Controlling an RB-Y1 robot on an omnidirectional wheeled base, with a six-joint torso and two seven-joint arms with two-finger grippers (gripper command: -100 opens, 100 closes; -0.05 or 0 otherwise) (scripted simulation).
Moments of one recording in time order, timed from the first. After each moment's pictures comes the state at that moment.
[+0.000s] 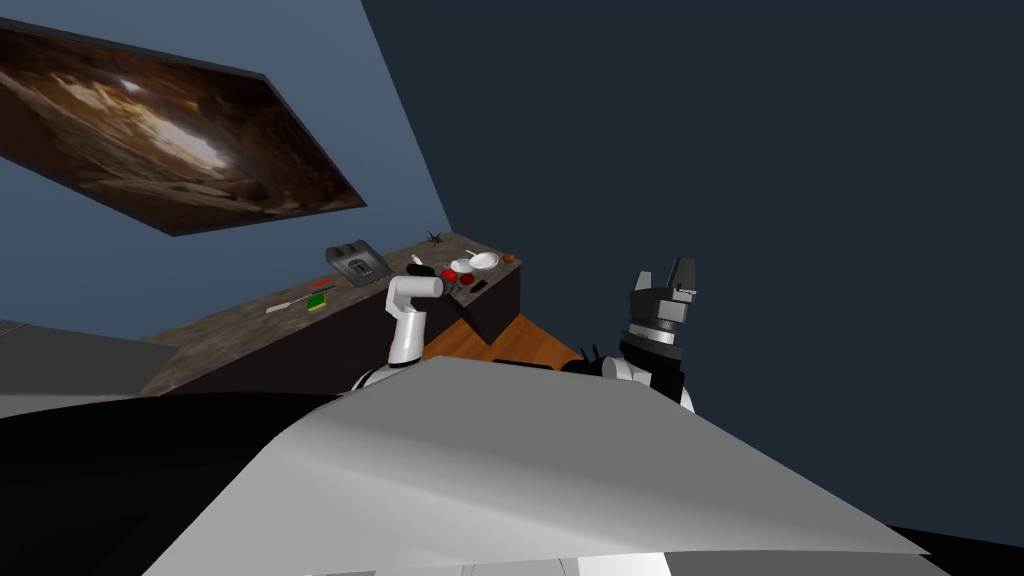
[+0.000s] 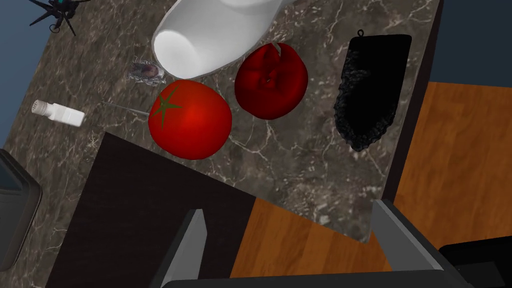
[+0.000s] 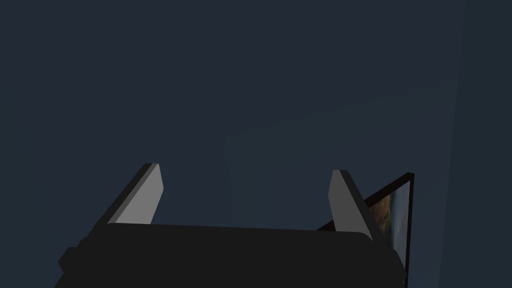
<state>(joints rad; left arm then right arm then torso) -0.17 0.33 0.26 -1.93 0.16 1.35 1.12 0.53 0.05 -0.06 -2.27 0.03 -0.49 0.07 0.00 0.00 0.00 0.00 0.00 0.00</state>
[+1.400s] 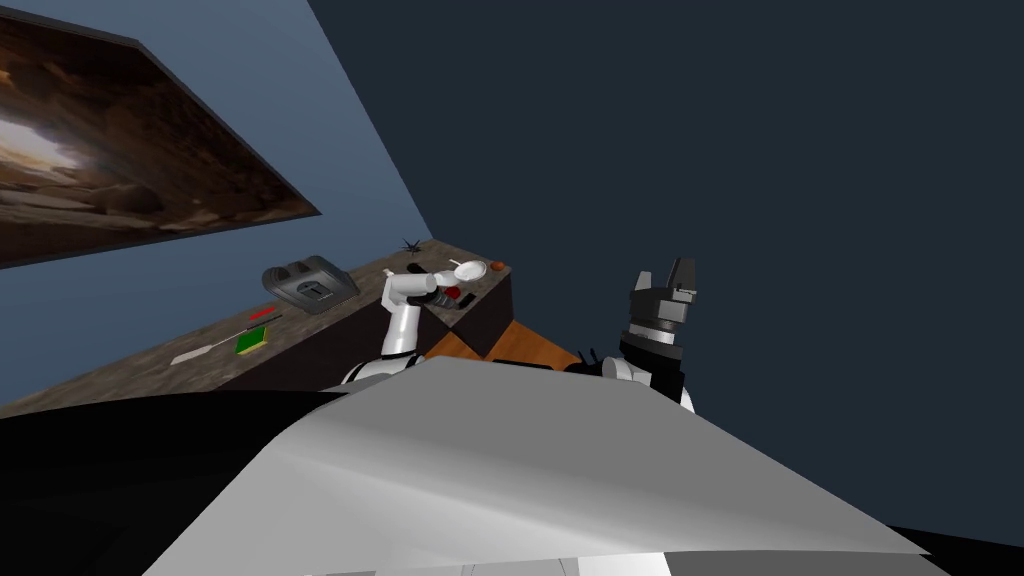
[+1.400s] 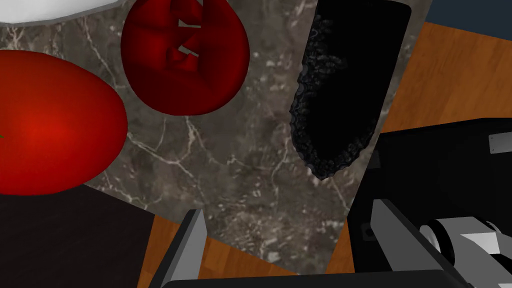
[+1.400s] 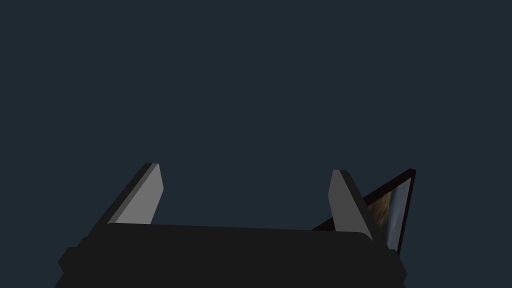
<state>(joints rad) -0.22 0.41 0.31 -1.74 0.29 1.72 1.26 0.53 0.05 -0.06 -2.27 0.03 -0.49 0.07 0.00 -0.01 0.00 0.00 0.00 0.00</state>
